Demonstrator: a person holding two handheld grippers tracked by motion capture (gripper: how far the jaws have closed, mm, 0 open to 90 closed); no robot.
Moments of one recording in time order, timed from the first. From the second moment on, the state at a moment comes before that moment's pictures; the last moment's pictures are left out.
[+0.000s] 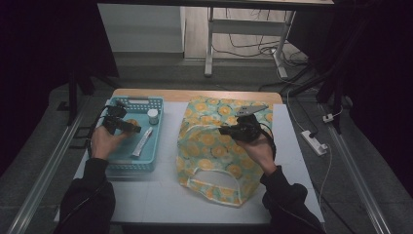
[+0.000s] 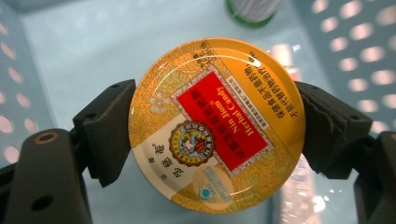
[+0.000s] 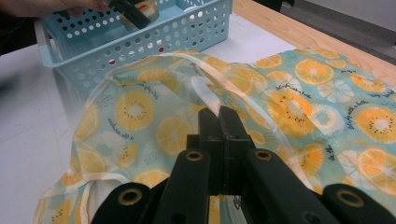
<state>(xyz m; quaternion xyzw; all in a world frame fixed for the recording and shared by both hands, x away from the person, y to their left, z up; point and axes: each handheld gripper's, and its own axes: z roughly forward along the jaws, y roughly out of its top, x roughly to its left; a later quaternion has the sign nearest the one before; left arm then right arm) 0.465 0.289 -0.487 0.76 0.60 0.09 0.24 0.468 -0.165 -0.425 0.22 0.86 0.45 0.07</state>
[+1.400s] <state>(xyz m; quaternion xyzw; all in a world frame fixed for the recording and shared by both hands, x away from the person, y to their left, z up) 0.400 0.189 -0.433 0.83 0.41 0.07 0.36 0.467 -0.165 -0.423 0.22 0.86 0.46 0.07</state>
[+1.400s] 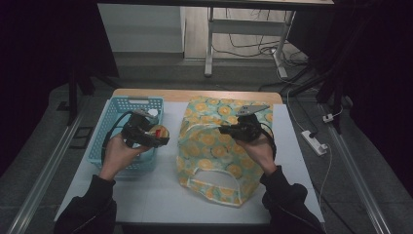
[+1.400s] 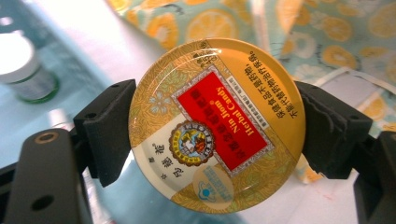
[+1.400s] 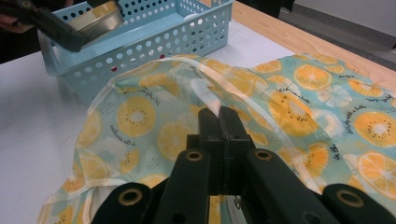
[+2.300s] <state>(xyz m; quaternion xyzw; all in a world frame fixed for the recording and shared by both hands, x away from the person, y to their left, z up) 0.404 0.112 -0.437 0.87 0.33 0.02 0.37 0.467 -0.165 -0.421 0.22 0.85 0.47 0.07</state>
